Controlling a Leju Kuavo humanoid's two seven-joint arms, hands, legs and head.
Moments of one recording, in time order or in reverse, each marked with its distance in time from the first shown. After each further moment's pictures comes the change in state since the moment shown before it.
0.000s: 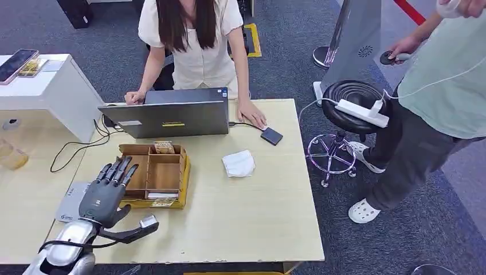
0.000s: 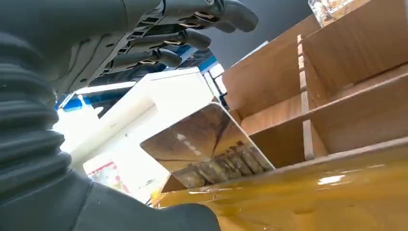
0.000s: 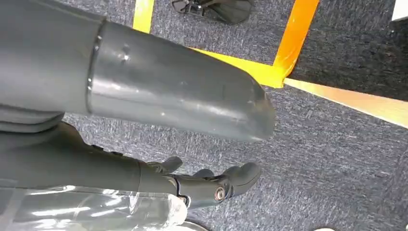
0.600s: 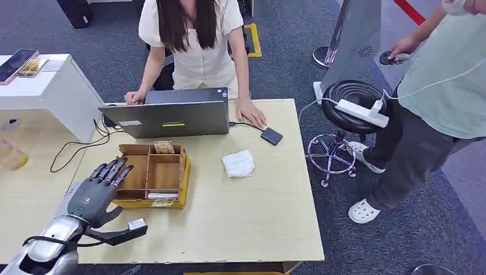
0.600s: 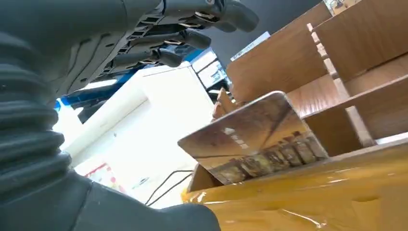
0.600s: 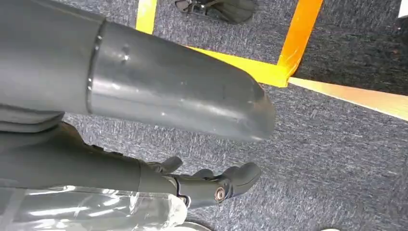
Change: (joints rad) left arm 0.000 0.111 -0.009 -0.057 0.109 -0.095 -0.058; right arm 0.005 0.000 -0.016 0.006 0.011 0.001 -0.003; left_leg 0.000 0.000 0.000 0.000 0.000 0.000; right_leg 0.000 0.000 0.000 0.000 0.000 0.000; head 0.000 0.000
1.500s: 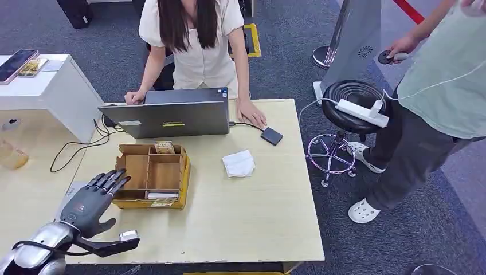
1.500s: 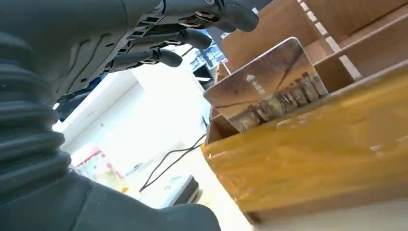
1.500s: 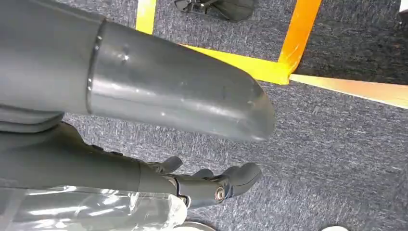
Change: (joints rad) left arm 0.058 0.092 -0.018 -0.058 0.093 -0.074 -0.026; right arm 0.002 0.000 -0.033 0.001 0.007 -0.002 -0.006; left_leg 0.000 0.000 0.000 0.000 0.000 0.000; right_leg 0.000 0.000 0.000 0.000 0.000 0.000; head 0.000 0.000
